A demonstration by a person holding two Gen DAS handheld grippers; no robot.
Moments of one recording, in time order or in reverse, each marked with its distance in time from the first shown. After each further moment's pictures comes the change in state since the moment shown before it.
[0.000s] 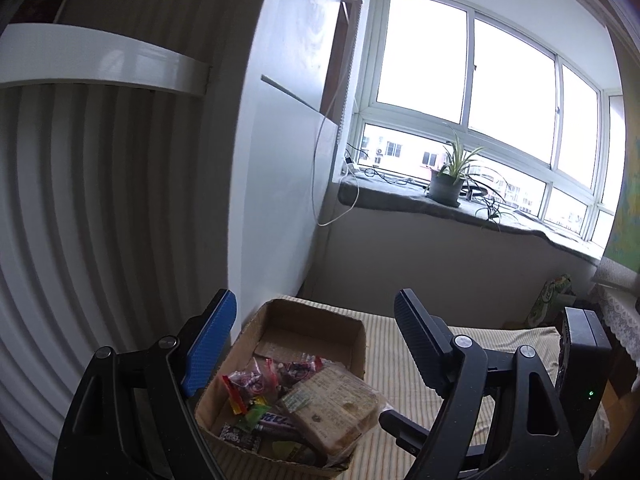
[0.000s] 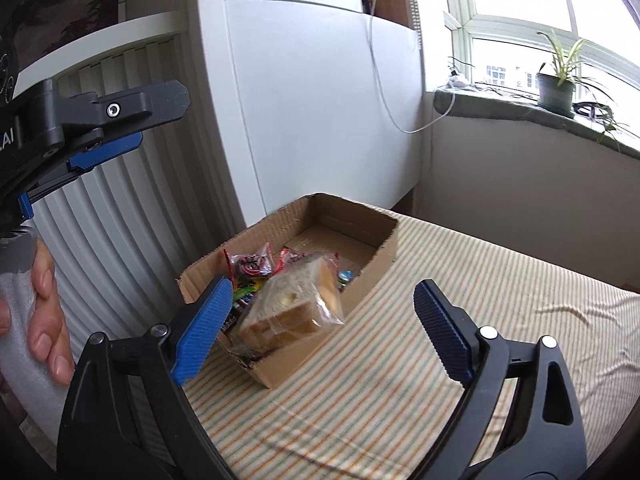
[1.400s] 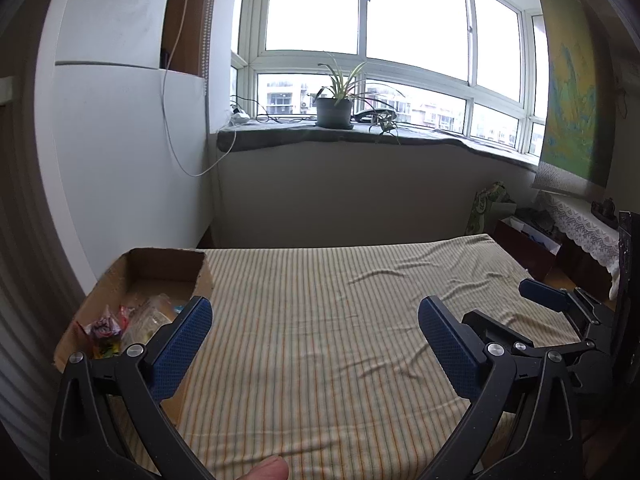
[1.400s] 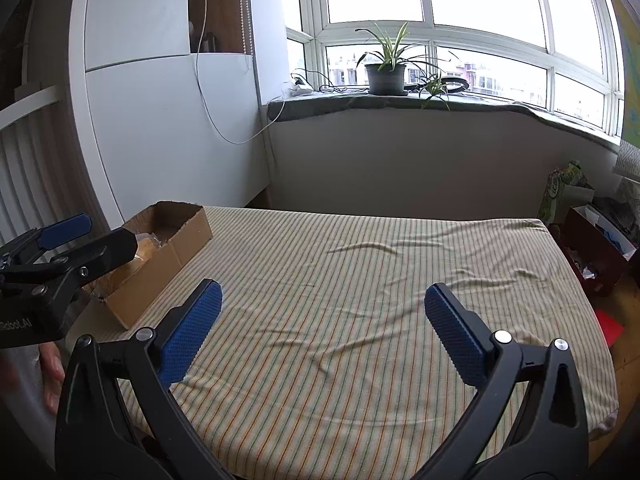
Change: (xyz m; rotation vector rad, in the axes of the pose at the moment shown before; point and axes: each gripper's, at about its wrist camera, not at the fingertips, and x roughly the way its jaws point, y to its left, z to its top) left arm -0.001 -0.163 -0.072 0.213 0.168 -0.202; right arm -0.135 -0.122 -0.072 0.190 -0.065 -0.383
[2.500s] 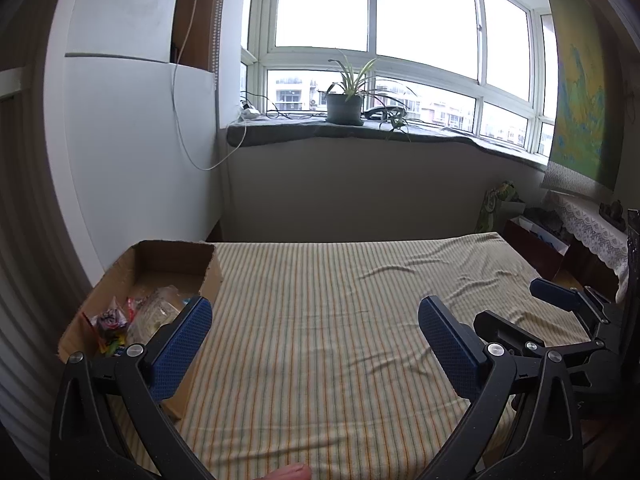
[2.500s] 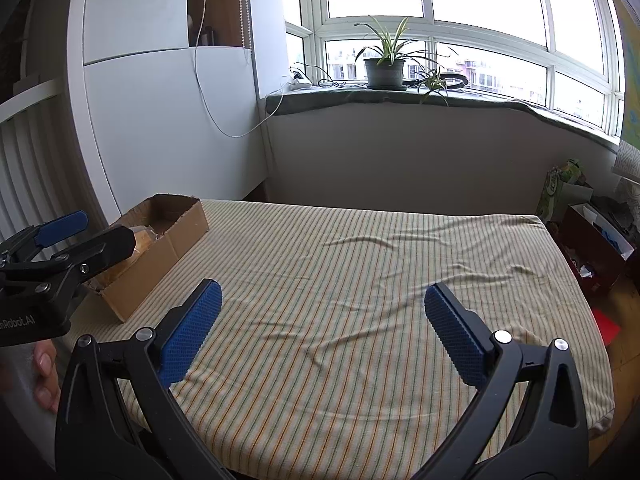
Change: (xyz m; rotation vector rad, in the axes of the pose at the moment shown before) left arm 0.004 0.005 -0.005 -0.008 0.007 0.021; right arm 0.000 -0.005 -0.002 -0.006 0.020 -0.005
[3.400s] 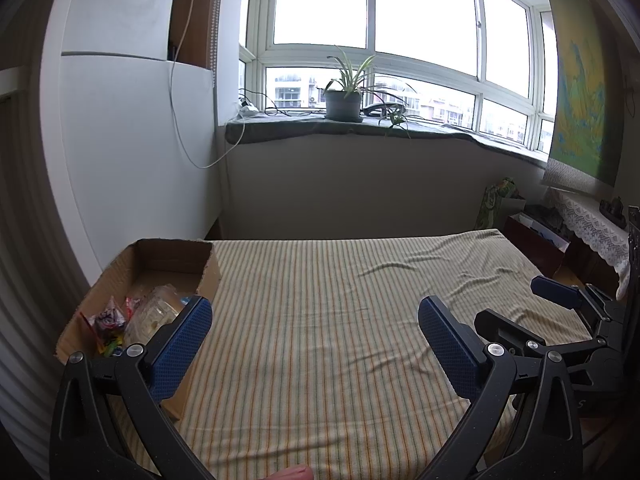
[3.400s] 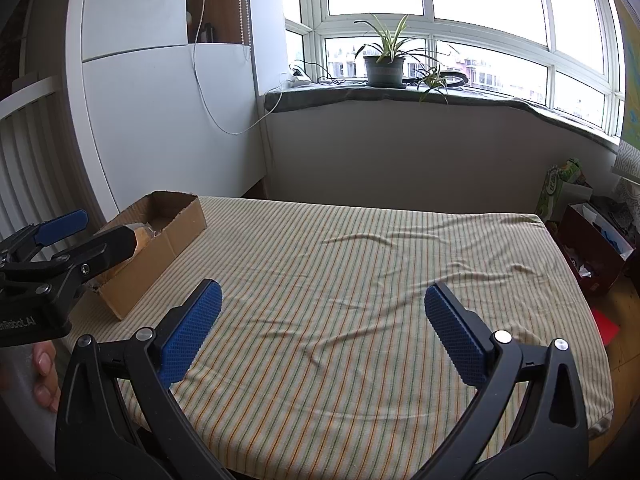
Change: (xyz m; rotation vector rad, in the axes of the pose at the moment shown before) left arm 0.006 0.000 -0.002 0.002 0.007 -0.004; right arm 0.002 -0.004 -0.001 -0.002 0.008 -0.002
